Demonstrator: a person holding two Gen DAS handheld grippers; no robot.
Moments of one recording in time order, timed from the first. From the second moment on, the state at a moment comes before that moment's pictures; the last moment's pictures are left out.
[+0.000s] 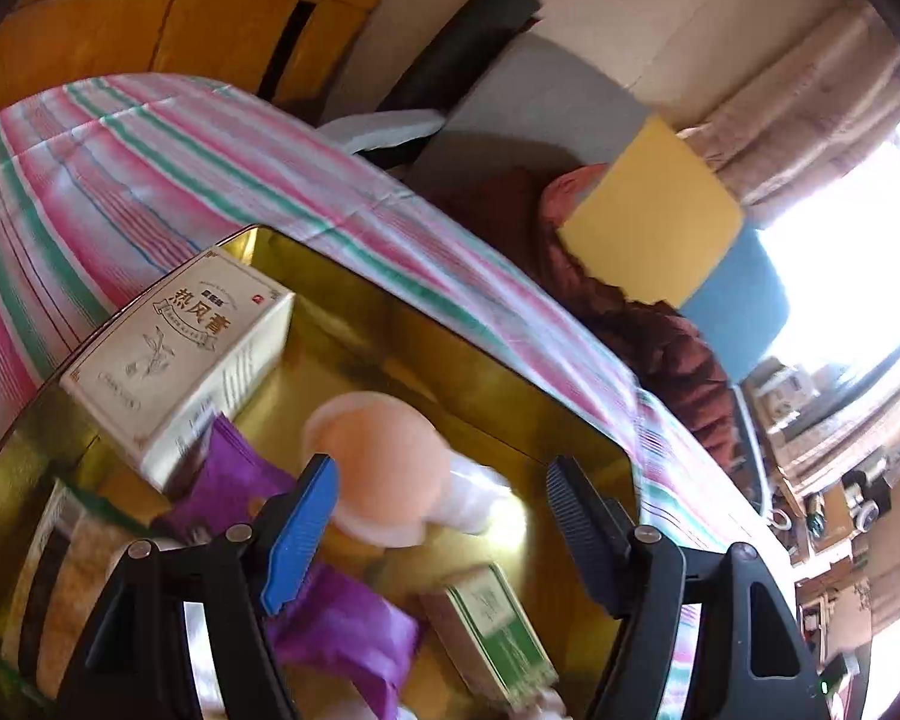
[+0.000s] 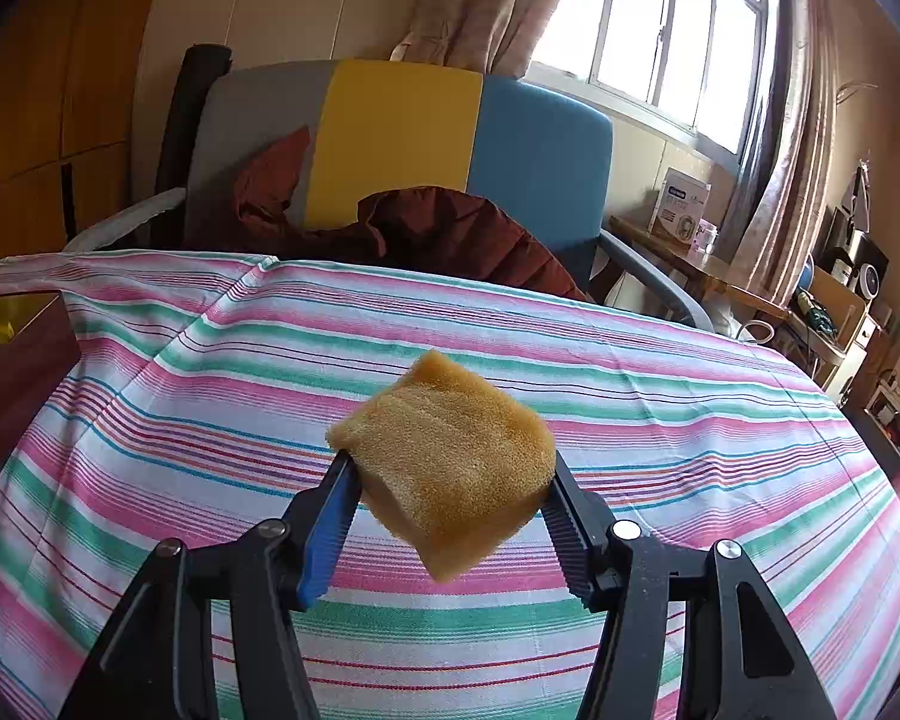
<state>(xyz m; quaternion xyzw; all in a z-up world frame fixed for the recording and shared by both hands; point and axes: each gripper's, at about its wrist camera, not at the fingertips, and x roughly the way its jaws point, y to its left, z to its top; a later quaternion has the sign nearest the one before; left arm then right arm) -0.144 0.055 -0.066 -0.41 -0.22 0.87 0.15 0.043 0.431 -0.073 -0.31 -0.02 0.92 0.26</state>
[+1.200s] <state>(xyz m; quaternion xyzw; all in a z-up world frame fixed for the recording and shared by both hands) -0.023 0.030 -0.060 -0.41 -0.11 0.90 0.12 -0.033 0.246 -0.022 -0.33 -0.02 0.94 -0.04</state>
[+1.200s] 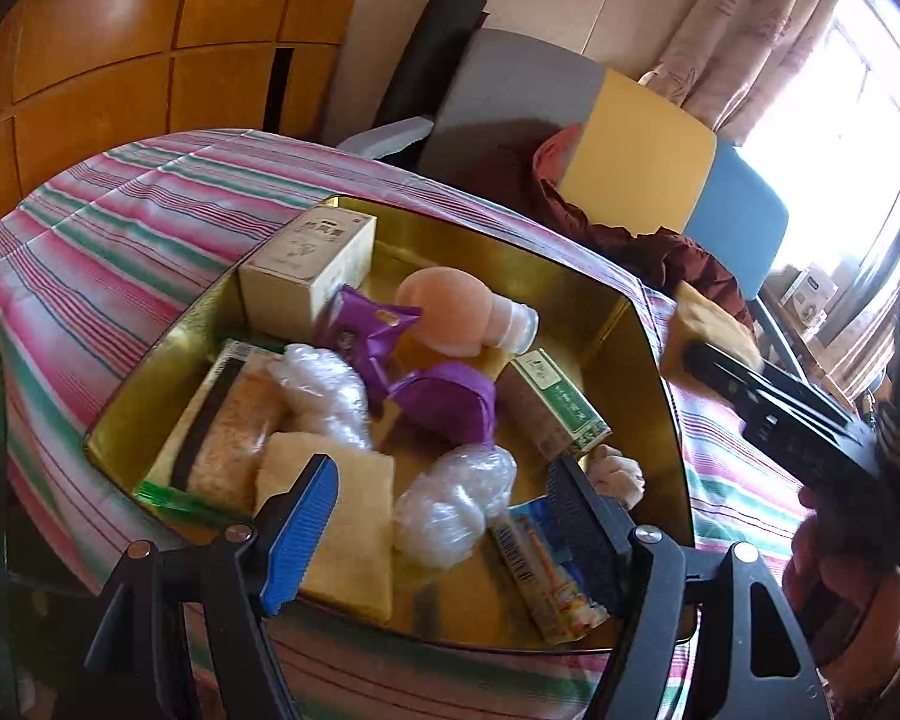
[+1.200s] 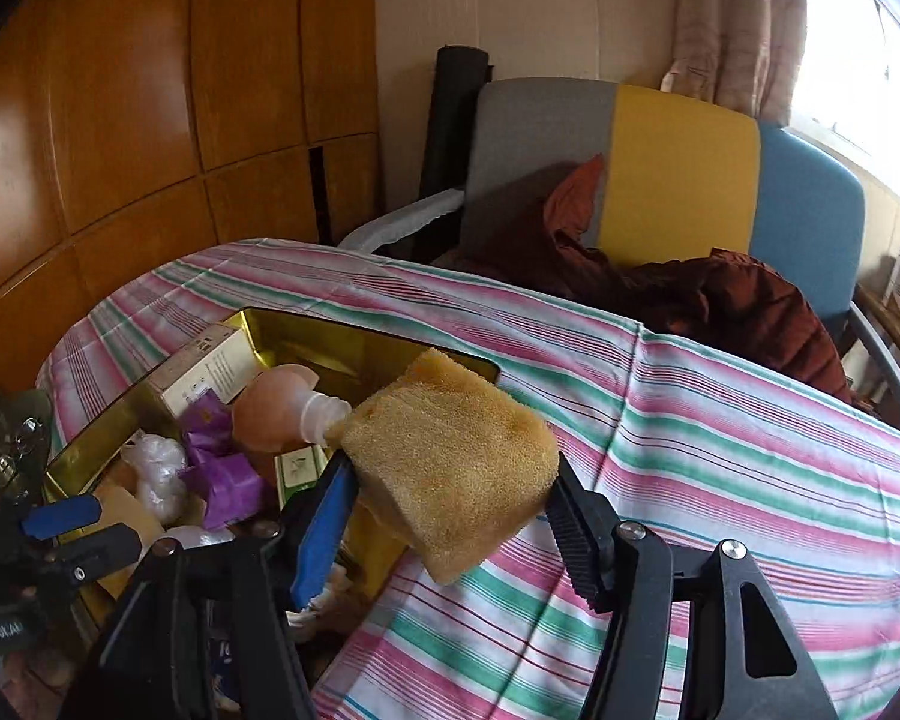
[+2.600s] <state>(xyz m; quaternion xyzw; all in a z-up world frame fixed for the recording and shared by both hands) -0.022 0.011 -0.040 -0.42 -0.07 0.90 0.06 -0.012 0.198 -0.020 -0.41 0.03 0.91 0.00</state>
